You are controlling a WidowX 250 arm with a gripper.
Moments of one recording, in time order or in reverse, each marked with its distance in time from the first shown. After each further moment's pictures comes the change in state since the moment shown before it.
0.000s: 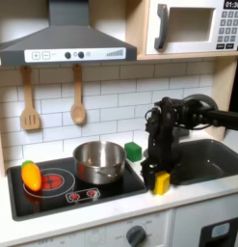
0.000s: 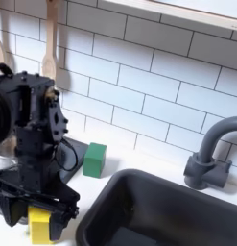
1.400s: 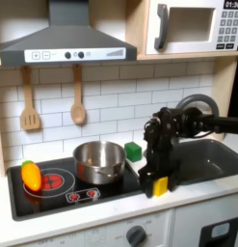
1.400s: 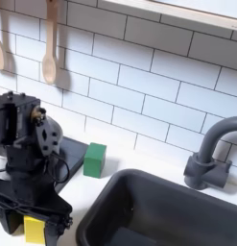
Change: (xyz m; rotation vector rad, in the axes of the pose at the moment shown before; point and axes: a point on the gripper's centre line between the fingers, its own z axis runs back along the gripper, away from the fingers) arm 0.002 0.004 -0.014 -0.027 -0.078 -0.039
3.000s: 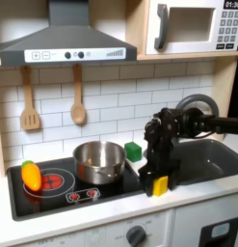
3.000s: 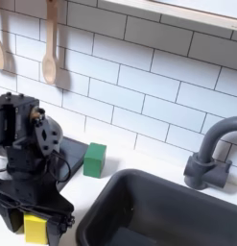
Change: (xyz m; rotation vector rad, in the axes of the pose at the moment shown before) arm 0.003 -0.002 0.000 -0.009 -0.031 -0.011
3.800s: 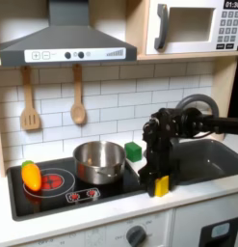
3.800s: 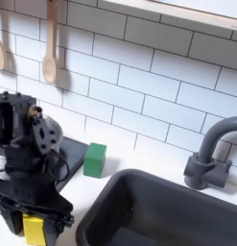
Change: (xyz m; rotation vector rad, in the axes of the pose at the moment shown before) arm -0.003 0.000 0.004 -0.034 0.016 0.015
